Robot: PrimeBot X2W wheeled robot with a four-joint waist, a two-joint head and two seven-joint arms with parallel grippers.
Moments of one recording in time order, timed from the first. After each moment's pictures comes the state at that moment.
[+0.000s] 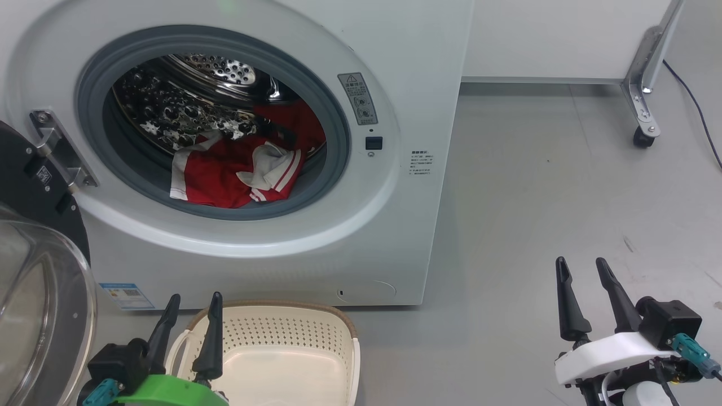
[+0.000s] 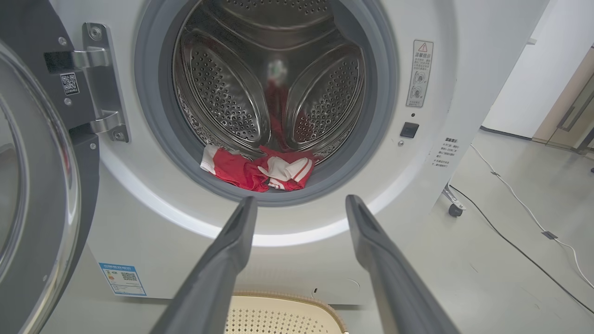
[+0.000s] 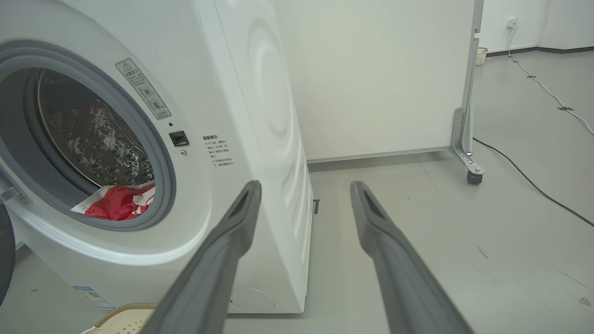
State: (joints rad) left arm 0.02 0.11 -0.22 0.21 -0.53 -0.11 -0.25; right arm 0.03 -0.14 0.18 0.18 0.47 0.08 -0.25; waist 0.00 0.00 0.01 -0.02
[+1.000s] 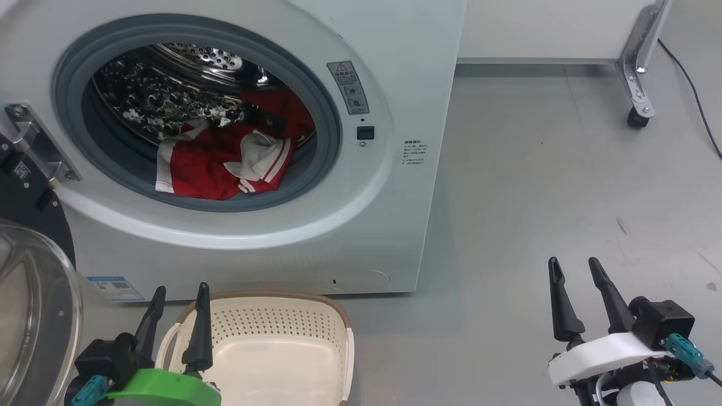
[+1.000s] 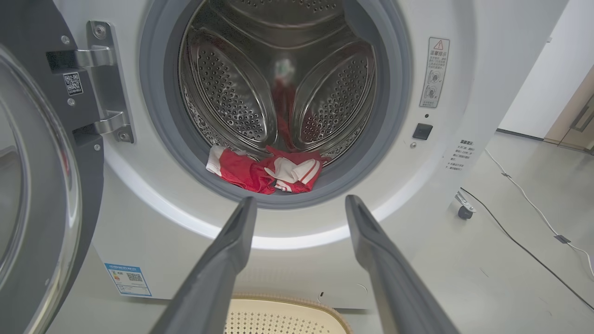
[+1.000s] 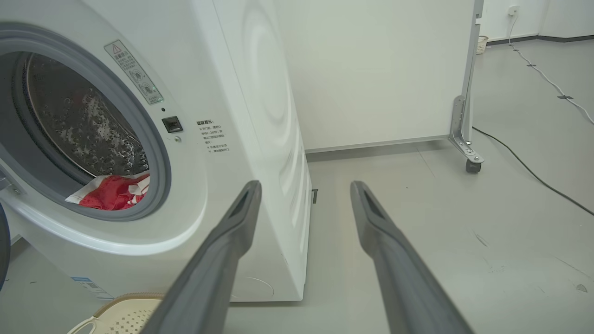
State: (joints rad) left arm 0.01 0.11 -0.19 0.18 -0.53 -0.07 -0.25; right arm 0.03 -0.13 0.19 0.18 0.46 0.08 -0.25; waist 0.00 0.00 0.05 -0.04
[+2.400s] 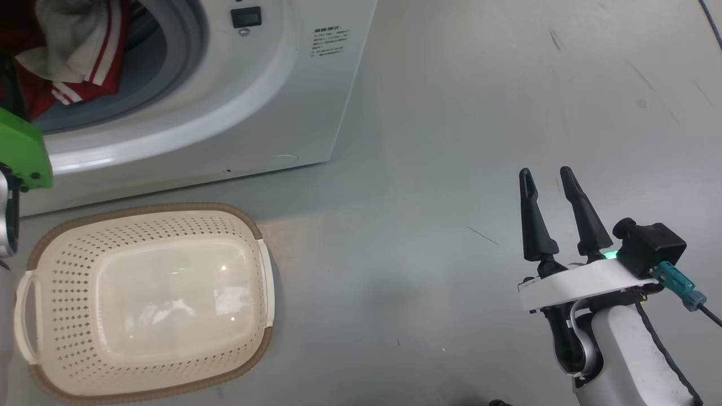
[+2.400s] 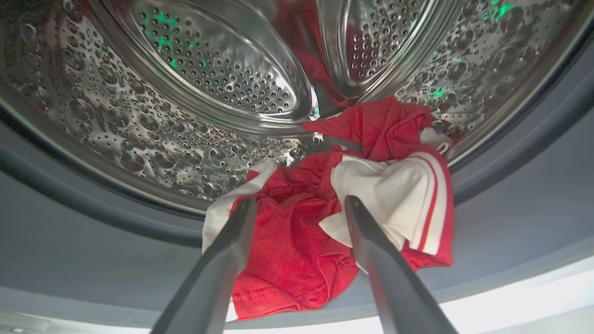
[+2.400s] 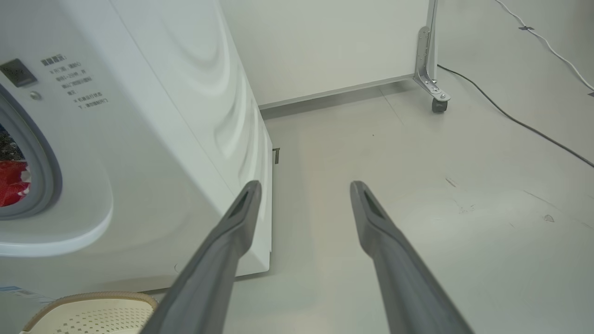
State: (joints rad) left arm -0.65 0.35 -0.09 0.33 -0.24 0.11 0.16; right arm -0.18 -0.07 0.23 0.13 0.51 0.11 -0.25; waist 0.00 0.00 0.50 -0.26
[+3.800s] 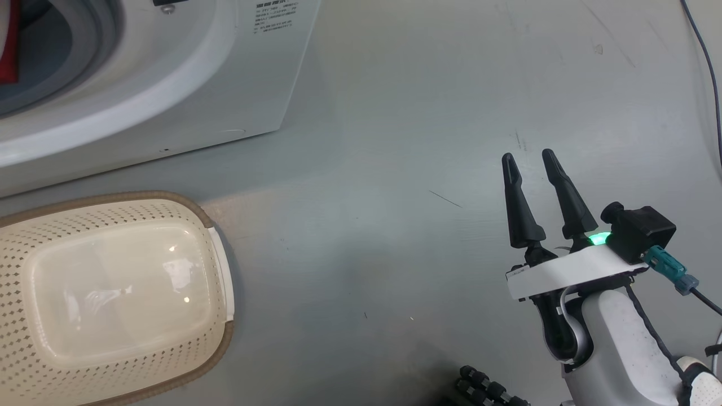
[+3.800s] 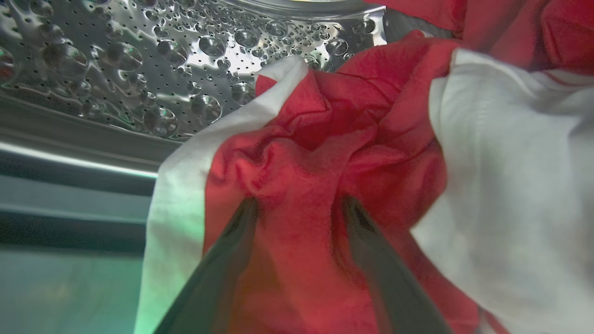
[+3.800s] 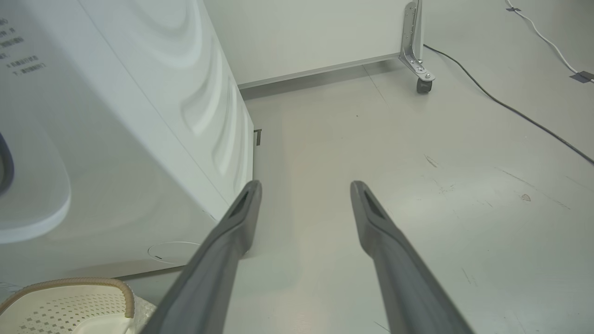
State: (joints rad) left arm -0.96 0.43 0.01 0.72 -0.08 0.12 0.40; right arm -0.24 -0.05 0.24 0.16 0.49 0.12 -0.25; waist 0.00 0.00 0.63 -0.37
